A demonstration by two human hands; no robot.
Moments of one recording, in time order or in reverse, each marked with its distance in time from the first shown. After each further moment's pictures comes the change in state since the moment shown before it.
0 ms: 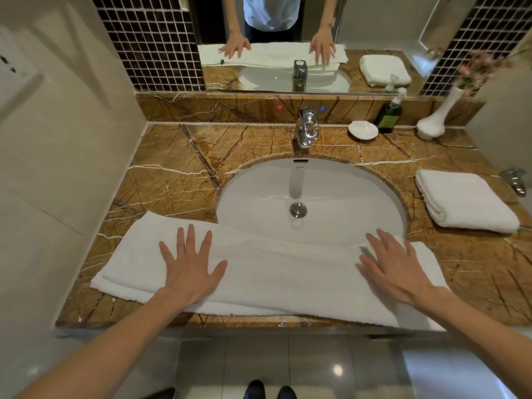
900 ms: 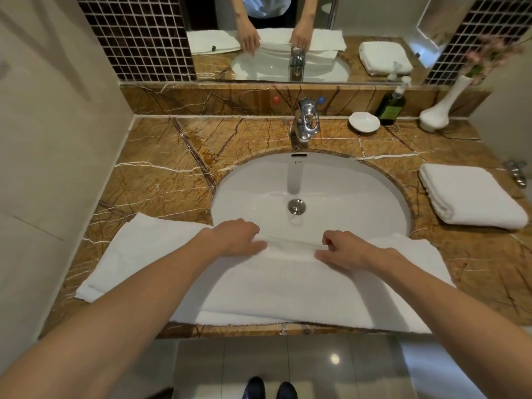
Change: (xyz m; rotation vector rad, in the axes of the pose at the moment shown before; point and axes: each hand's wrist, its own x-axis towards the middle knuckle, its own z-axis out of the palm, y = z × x) left_hand 0.093 0.069 -0.047 -0.096 -0.305 0.474; right_hand 0.085 -0.063 0.010 0.212 -0.296 -0.066
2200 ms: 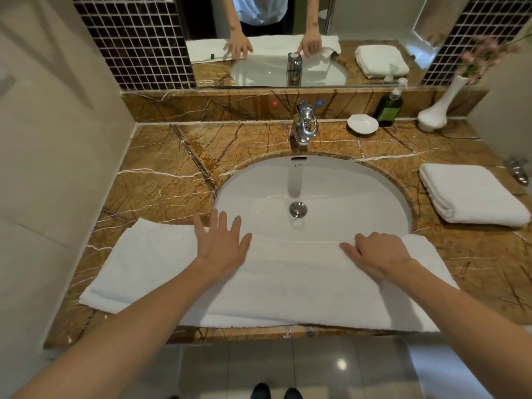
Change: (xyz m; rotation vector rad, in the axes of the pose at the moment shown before) left_hand -0.027 -0.002 0.032 0.246 0.369 -0.388; right_hand -0.029 0.035 -0.003 -0.510 0.288 0.099
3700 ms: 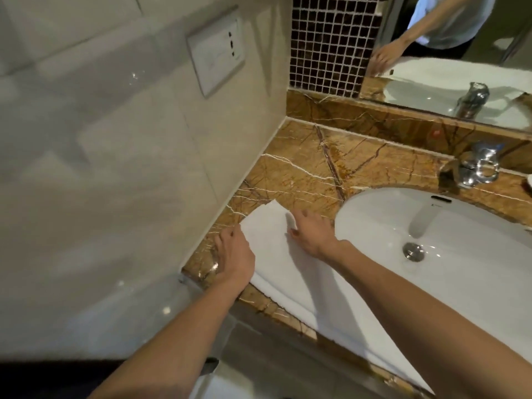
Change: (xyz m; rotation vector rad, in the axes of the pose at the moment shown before) left_hand -0.099 -0.144 0.016 -0.596 0.177 -0.858; right_hand 0.075 -0.340 -0.096 0.299 -0.008 -0.567
